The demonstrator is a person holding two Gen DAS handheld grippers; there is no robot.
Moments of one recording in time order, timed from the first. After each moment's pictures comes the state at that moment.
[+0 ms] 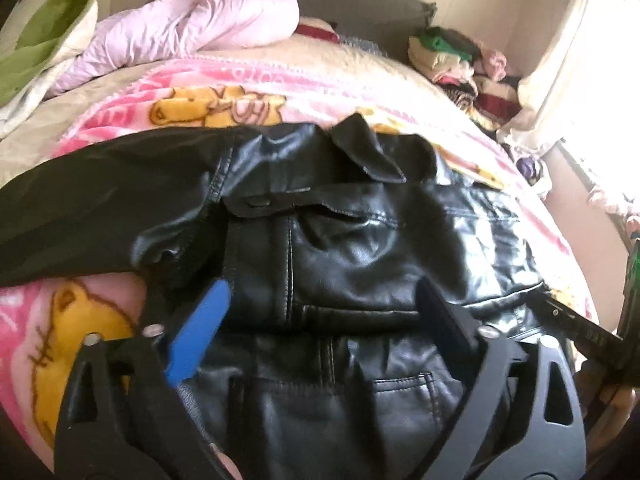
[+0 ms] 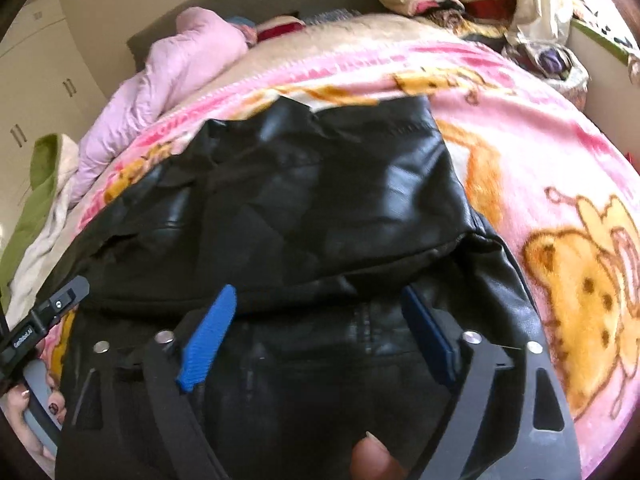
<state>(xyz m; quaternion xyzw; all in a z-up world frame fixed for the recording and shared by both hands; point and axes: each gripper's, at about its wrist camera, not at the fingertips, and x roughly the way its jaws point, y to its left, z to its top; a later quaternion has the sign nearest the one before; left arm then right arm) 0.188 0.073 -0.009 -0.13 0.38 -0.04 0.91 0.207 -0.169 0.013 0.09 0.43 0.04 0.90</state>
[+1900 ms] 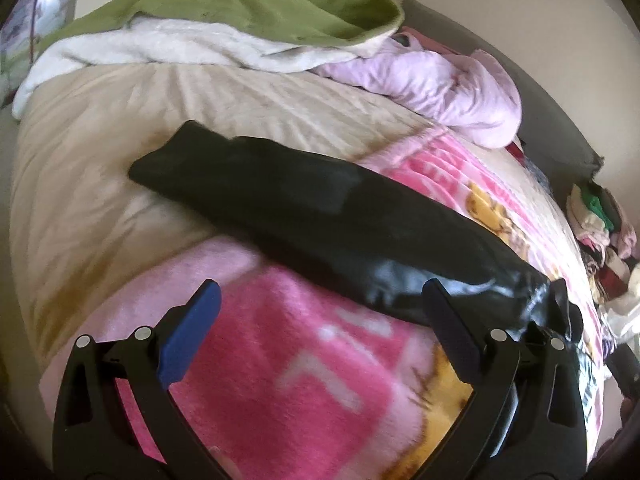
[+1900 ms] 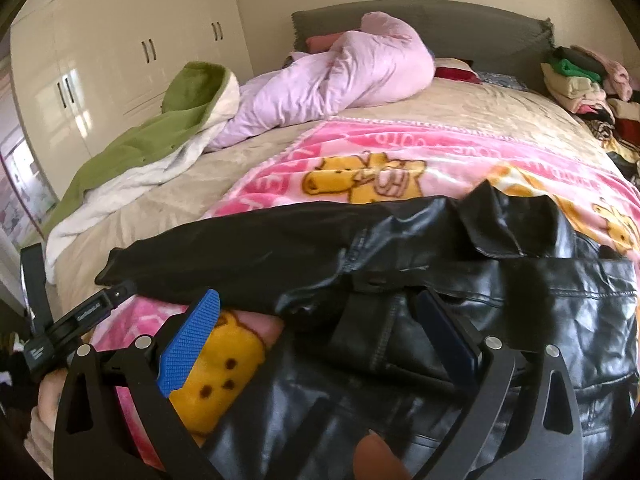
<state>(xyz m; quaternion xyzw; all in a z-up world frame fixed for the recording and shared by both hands) 0.073 0.333 -0.022 -0.30 0.31 0.27 0.86 0.211 0.097 0.067 -0.03 0.36 0.26 0.89</state>
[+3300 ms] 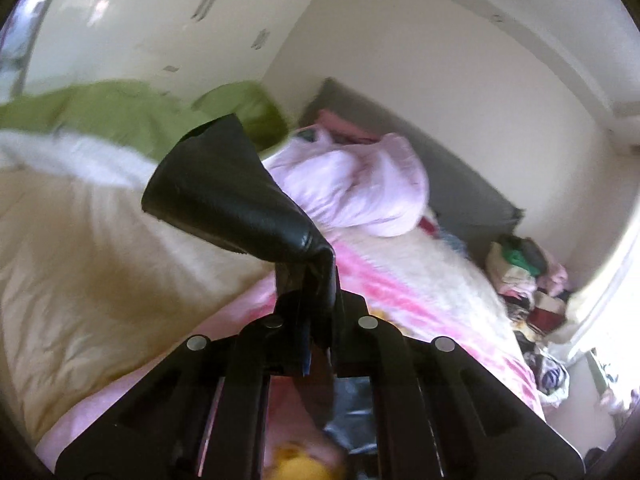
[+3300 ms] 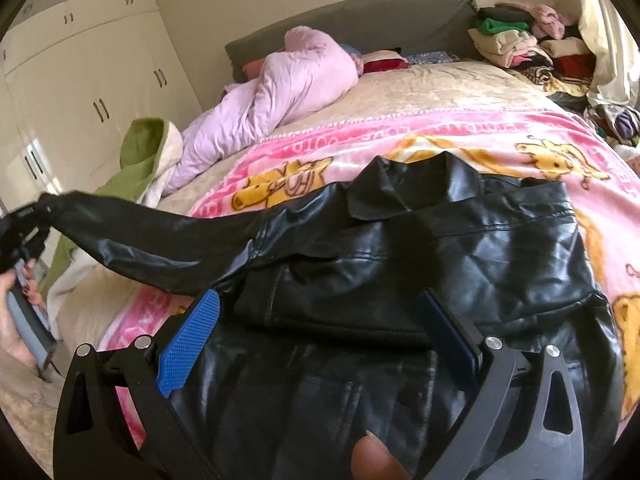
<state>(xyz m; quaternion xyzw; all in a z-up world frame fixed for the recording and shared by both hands) 0.107 0.291 0.142 -0.27 0.13 0.15 0.94 0.180 -0.051 0.078 0.08 0.36 0.18 0.91</state>
